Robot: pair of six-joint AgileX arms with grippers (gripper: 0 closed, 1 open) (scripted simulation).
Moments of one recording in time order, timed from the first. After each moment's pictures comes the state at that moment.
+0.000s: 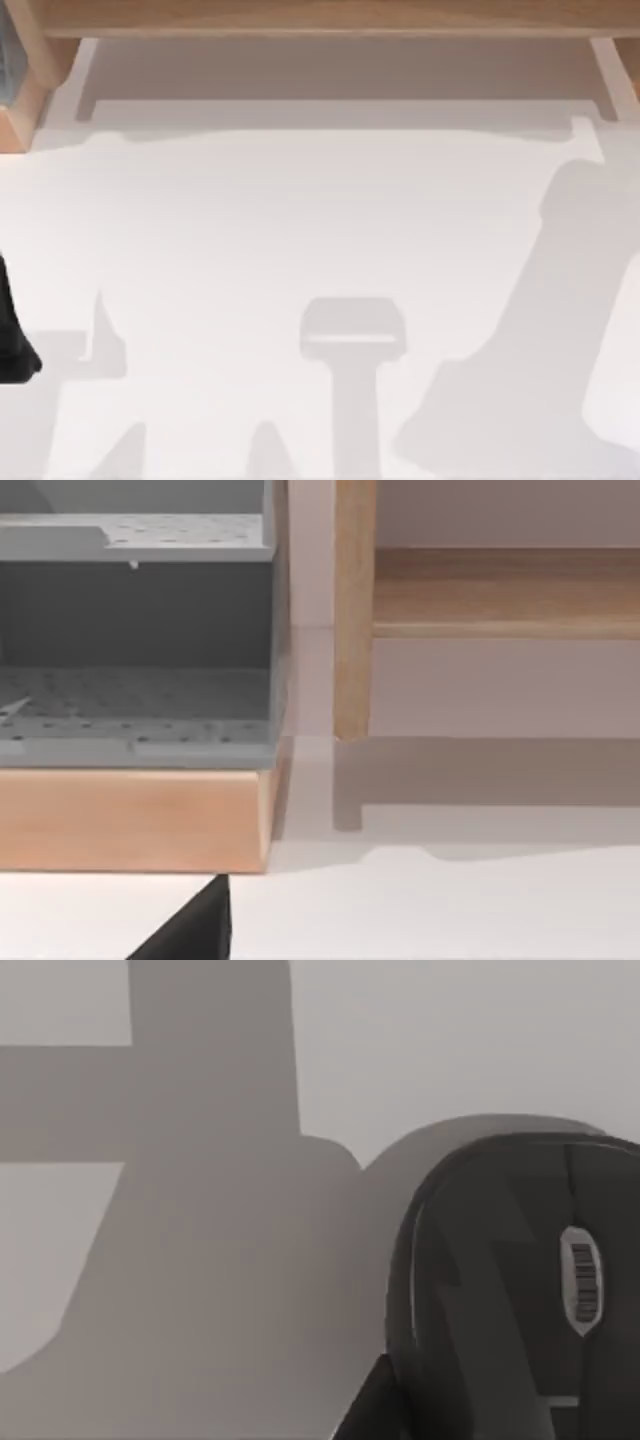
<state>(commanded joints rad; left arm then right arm) 0.00 0.00 0.00 0.00 0.00 0.00 -0.37 2.61 2.39 -1.26 -0.03 -0.39</state>
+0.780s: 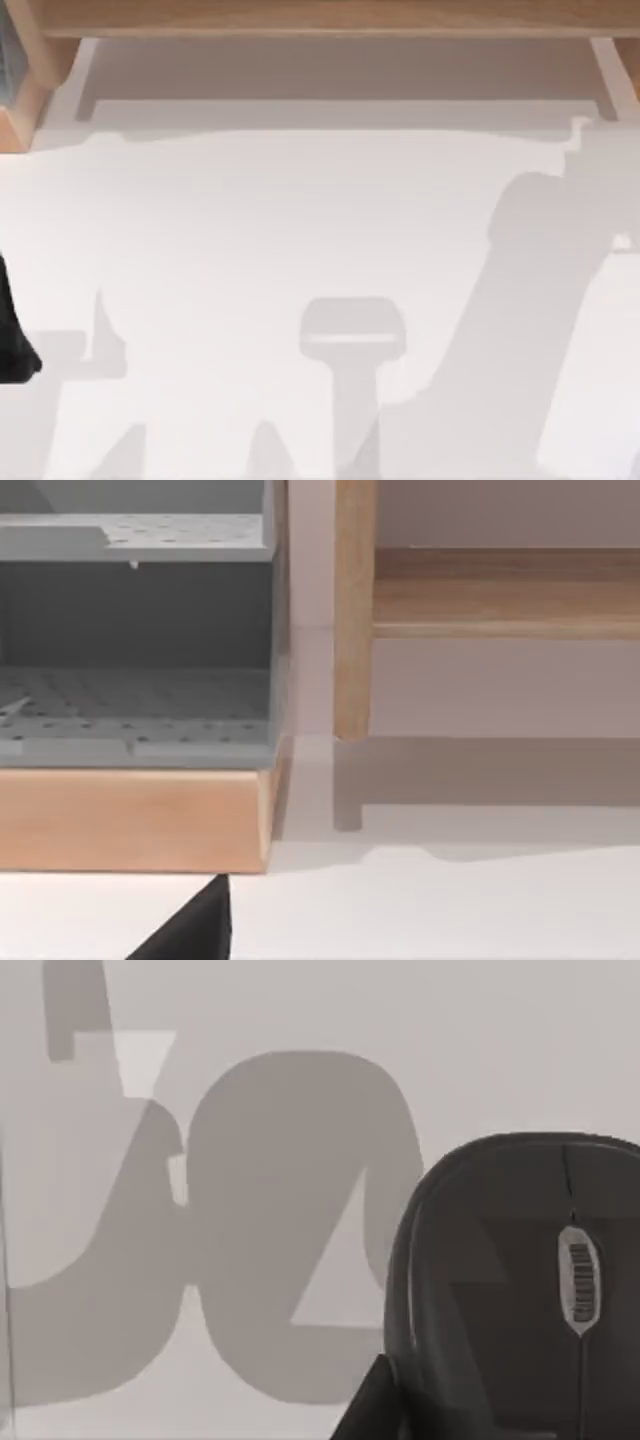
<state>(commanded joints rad) 0.00 0.00 0.00 0.00 0.00 0.00 -0.38 2.47 2.33 -1.26 -0.03 -0.40</state>
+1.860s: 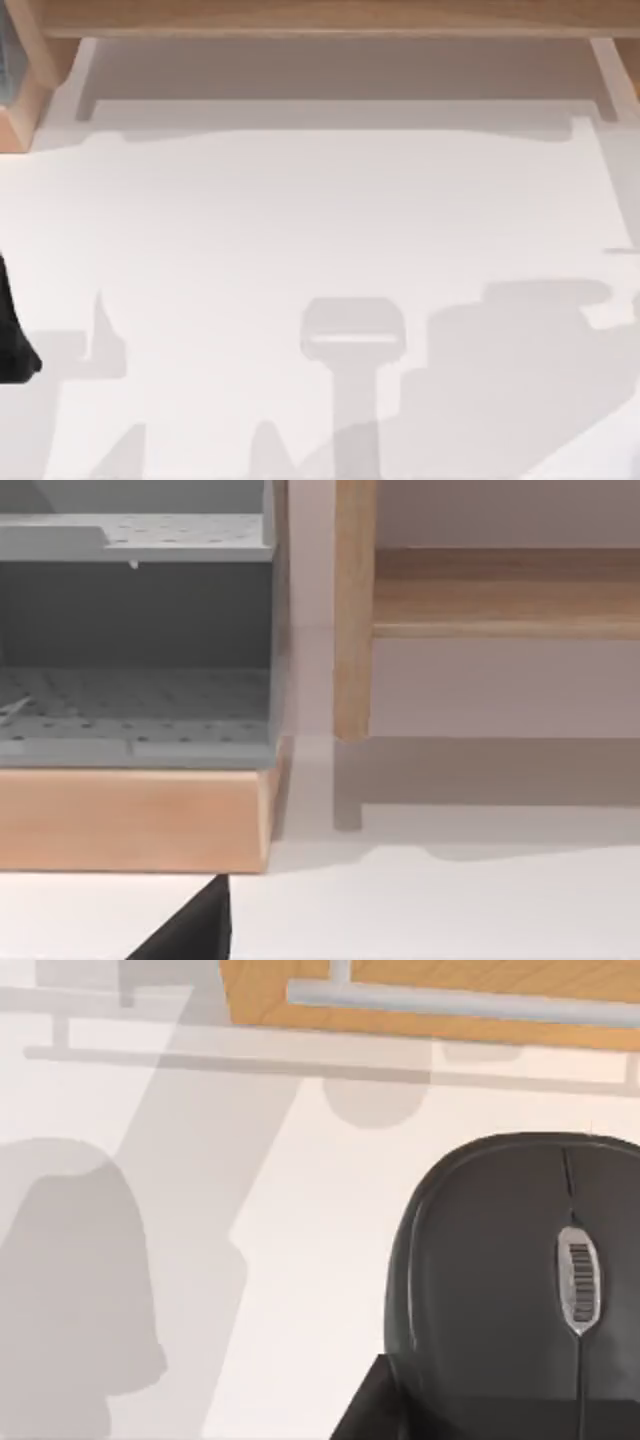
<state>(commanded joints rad) 0.00 0.00 0.00 0.00 0.00 0.00 -0.36 1.56 1.32 -1.01 -0.04 -0.41</state>
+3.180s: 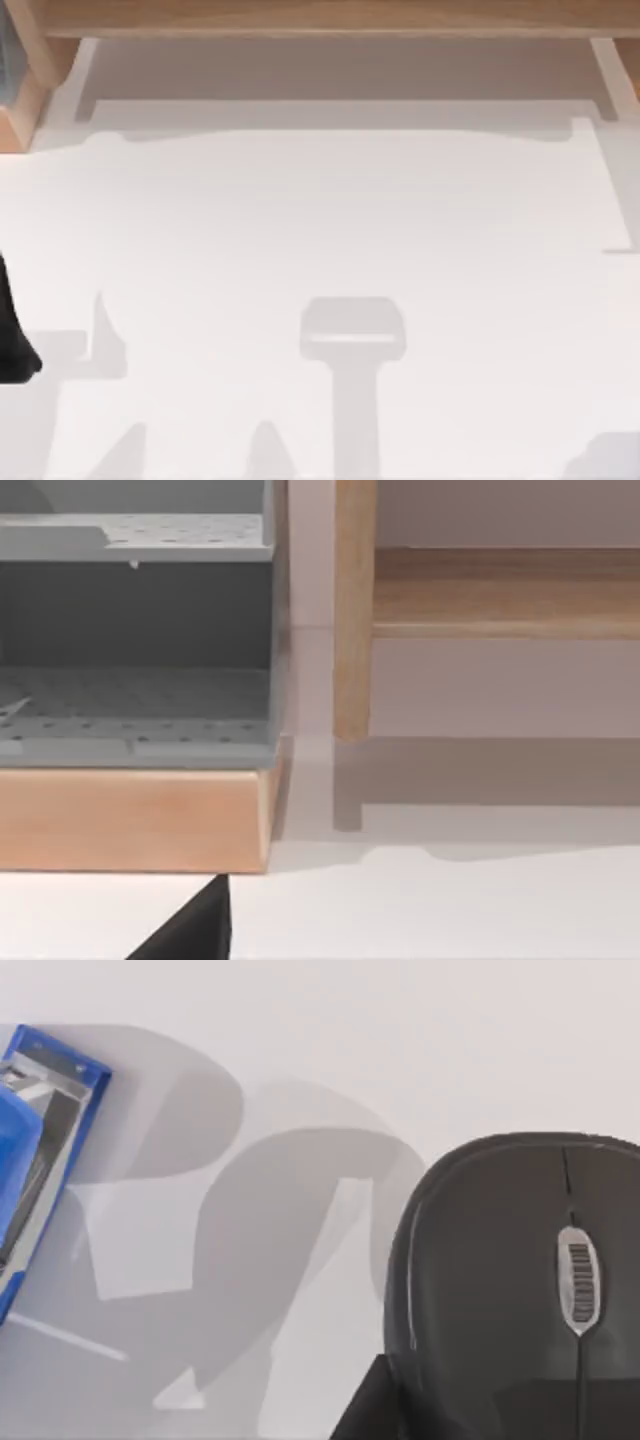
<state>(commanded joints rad) 0.00 0.00 0.00 0.00 0.00 0.00 -0.40 1.16 0.58 -0.91 -0.04 -0.42</state>
